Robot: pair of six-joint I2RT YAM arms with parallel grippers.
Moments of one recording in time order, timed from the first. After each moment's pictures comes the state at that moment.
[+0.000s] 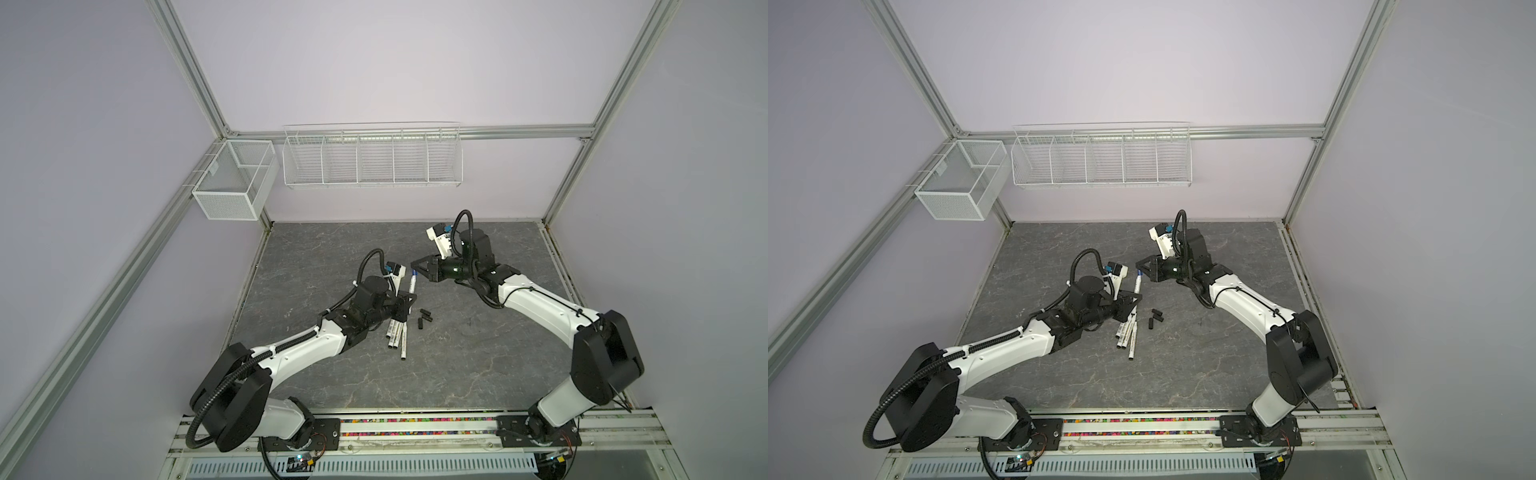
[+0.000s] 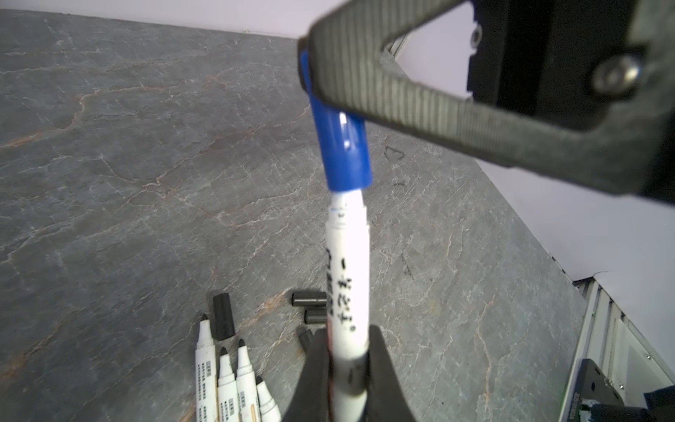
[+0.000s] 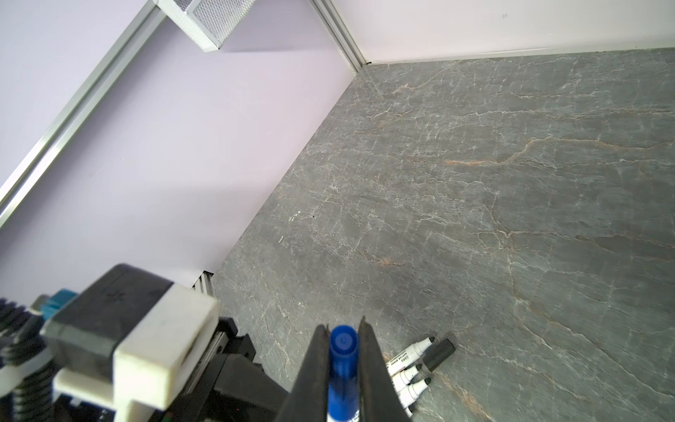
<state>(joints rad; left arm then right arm) -0.77 1.38 0.77 0.18 0.14 -0.41 0.53 1.60 1.17 -0.03 -0.60 0.41</state>
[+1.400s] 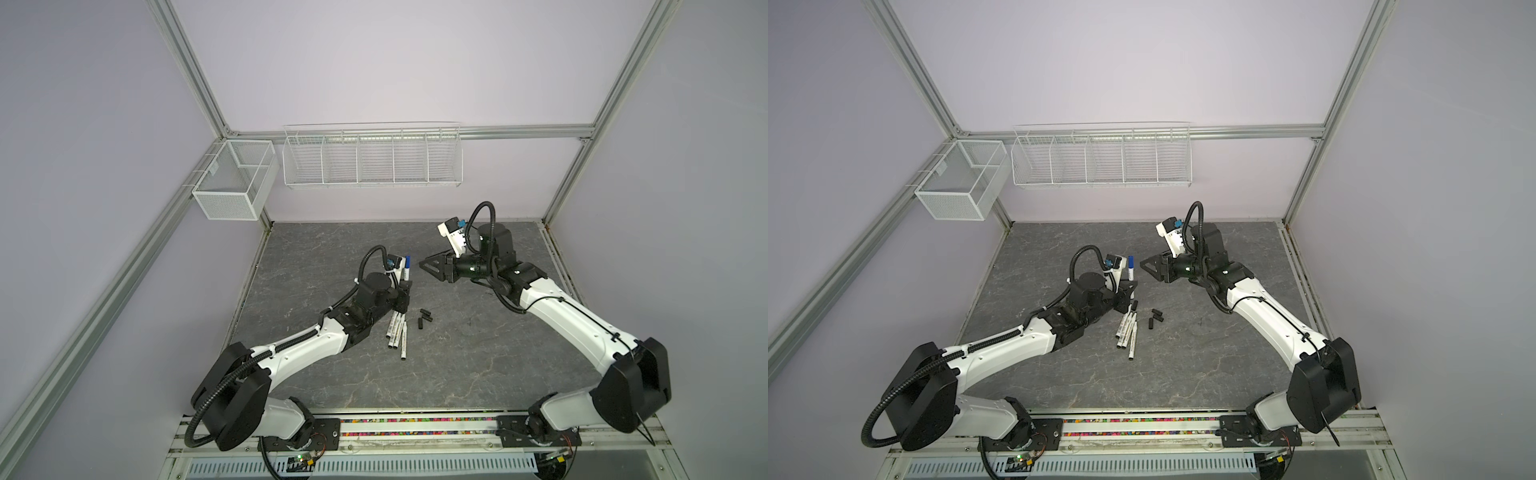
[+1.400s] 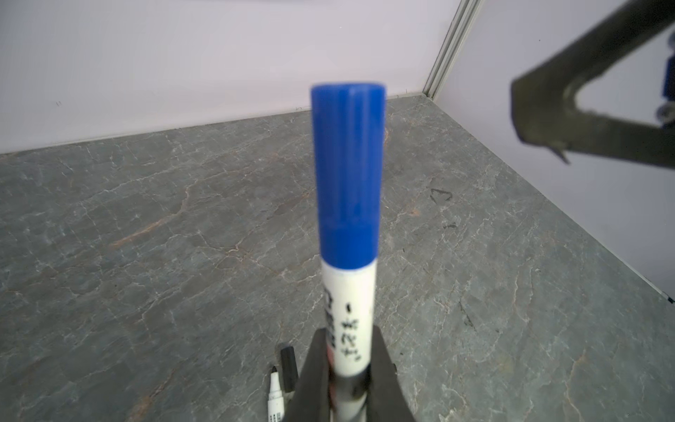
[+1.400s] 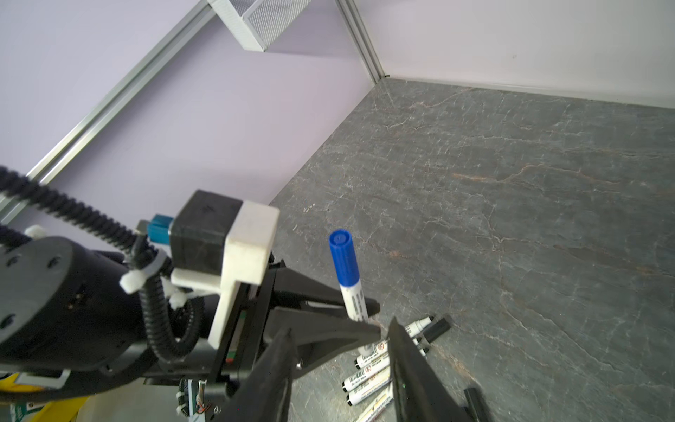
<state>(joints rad) -0.81 1.39 0.81 0.20 -0.08 -0.25 0.50 1.45 1.21 -0.21 -0.62 0.31</state>
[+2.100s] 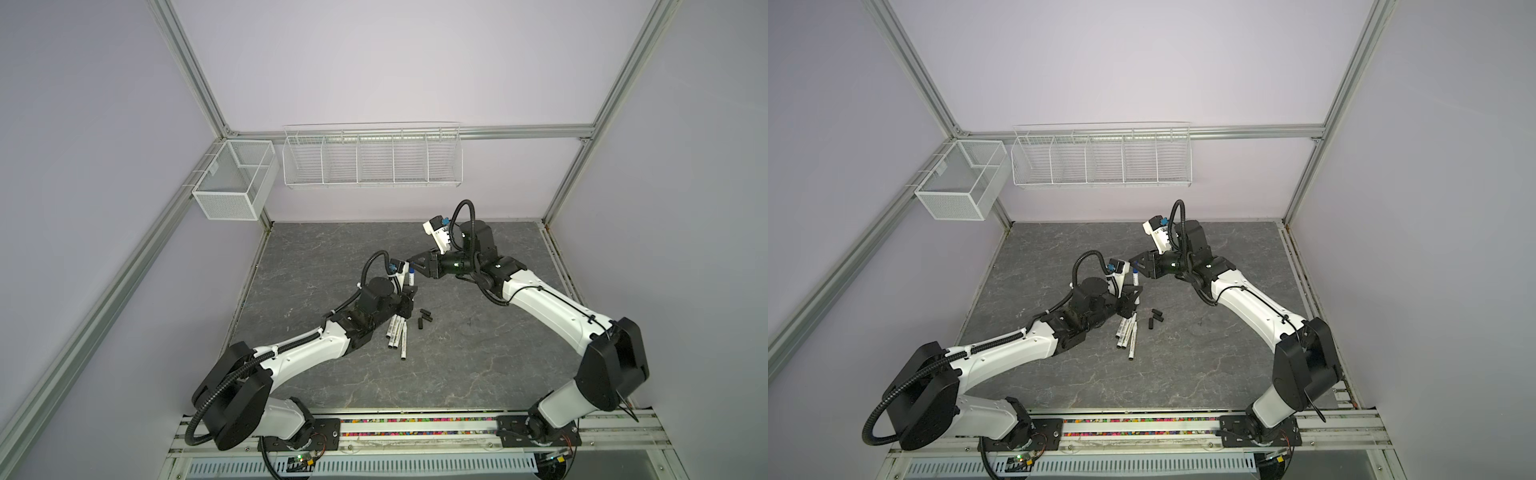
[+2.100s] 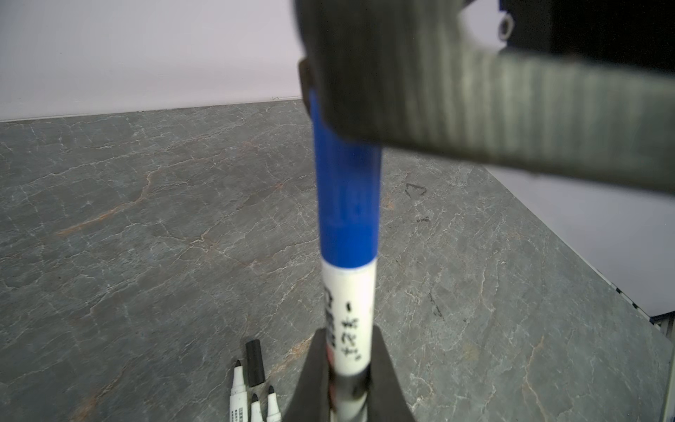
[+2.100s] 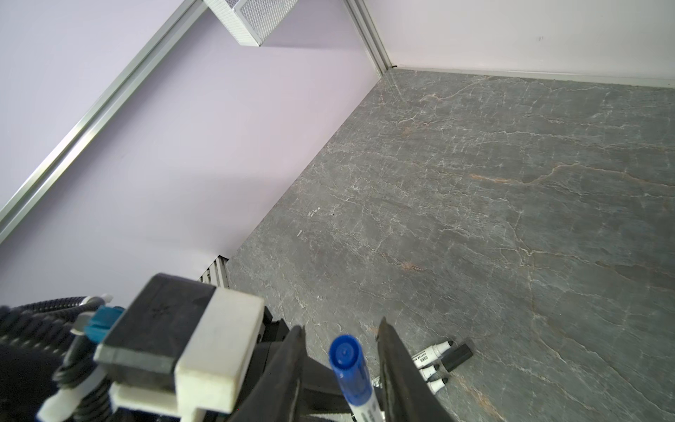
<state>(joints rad) -0.83 1.39 0.78 0.24 -0.05 -0.30 0.55 1.58 1.29 -0.18 -0.61 0.35</state>
